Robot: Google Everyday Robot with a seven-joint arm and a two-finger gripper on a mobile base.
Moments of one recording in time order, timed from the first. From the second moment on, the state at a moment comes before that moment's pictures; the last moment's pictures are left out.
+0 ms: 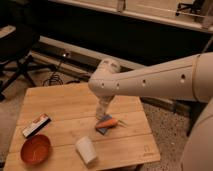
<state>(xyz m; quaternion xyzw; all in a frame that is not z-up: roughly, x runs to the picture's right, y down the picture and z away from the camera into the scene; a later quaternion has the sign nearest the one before) -0.017 0.047 0.714 -0.13 -0.08 -0.46 0.88</state>
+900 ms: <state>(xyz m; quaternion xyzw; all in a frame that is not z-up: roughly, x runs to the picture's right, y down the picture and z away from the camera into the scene) -0.078 0.065 0.707 -0.17 -0.06 -0.50 0.85</state>
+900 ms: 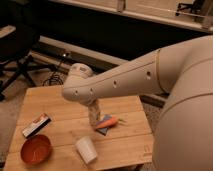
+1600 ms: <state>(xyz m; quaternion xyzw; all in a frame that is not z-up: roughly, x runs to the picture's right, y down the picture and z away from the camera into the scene) -0.075 0.059 0.709 -0.18 -0.06 -0.49 0.85</state>
